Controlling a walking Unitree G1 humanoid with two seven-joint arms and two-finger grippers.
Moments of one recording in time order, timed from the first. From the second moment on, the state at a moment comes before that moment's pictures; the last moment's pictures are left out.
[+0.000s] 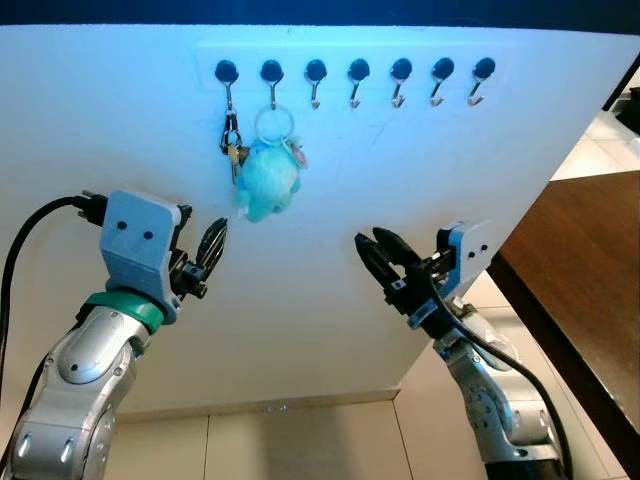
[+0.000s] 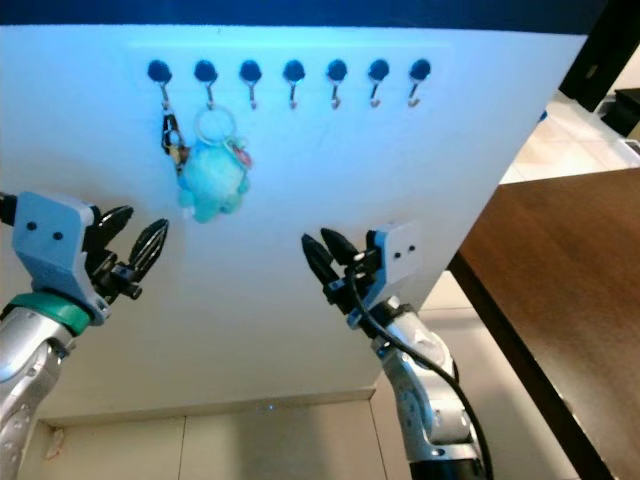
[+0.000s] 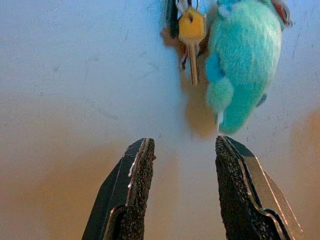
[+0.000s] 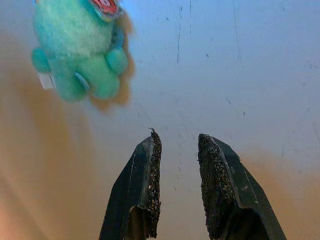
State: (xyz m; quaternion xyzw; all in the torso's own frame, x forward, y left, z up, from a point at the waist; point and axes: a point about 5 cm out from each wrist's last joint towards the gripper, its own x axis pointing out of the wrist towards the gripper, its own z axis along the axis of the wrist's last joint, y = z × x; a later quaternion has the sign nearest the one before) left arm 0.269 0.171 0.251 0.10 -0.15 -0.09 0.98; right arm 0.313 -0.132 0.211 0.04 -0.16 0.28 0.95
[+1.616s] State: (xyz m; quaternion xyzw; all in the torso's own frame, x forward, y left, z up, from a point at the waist) left arm 0.276 0.171 0.246 0.08 -0.15 -0.08 0.98; right arm 0.321 -0.141 0.215 0.05 -0.17 0.24 0.95
